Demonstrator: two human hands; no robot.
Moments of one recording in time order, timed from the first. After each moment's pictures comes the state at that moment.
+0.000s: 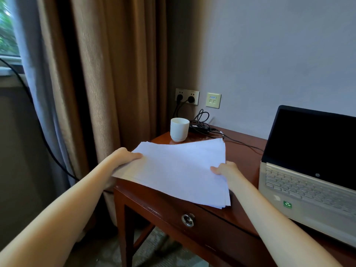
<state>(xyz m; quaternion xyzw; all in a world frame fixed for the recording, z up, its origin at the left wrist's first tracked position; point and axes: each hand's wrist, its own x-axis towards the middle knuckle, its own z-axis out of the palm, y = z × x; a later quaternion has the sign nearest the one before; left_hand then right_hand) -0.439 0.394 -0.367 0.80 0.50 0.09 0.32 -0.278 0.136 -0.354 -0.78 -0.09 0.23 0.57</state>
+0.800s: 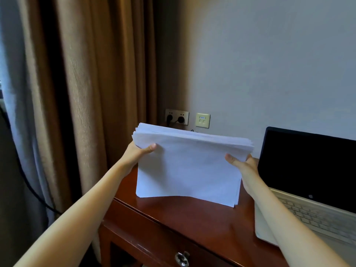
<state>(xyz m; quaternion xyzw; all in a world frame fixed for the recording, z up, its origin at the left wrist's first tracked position) -0.387 0.375 -0.308 0.70 0.10 0.34 0.62 -0.232 0.111 -0.301 -0.59 -0.24 0.05 0.77</state>
